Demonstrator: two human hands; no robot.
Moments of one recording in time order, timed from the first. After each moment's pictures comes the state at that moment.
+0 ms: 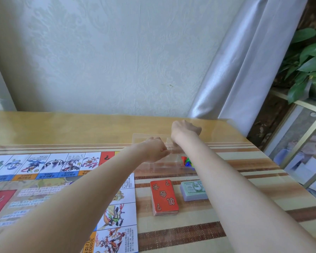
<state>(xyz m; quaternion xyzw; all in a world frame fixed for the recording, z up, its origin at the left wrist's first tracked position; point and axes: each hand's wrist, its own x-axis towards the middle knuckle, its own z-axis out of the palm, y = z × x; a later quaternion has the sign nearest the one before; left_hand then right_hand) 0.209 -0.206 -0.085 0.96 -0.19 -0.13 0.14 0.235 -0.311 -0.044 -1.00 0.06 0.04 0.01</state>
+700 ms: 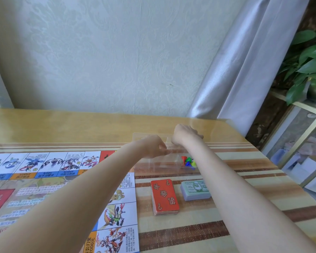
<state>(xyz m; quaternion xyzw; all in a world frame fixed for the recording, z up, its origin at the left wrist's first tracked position) 0.210 -0.203 -0.076 0.95 -0.18 -0.14 0.20 0.231 -0.314 -0.052 -0.99 0.09 0.06 0.08</state>
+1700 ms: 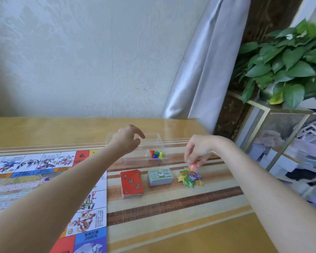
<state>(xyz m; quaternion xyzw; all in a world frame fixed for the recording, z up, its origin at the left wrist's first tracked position) 0.177 -0.224 -0.059 0.95 -0.13 0.07 0.27 0.151 -0.451 -0.014 -0.94 0.00 0.25 0.21</state>
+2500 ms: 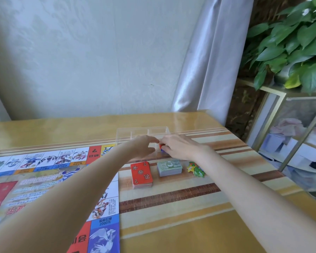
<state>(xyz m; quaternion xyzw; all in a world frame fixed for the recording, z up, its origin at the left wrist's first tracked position) 0.156 -0.236 -0.069 0.97 -0.18 -0.10 0.14 0.157 -0.395 -0.072 -0.96 -0.26 0.01 0.04</state>
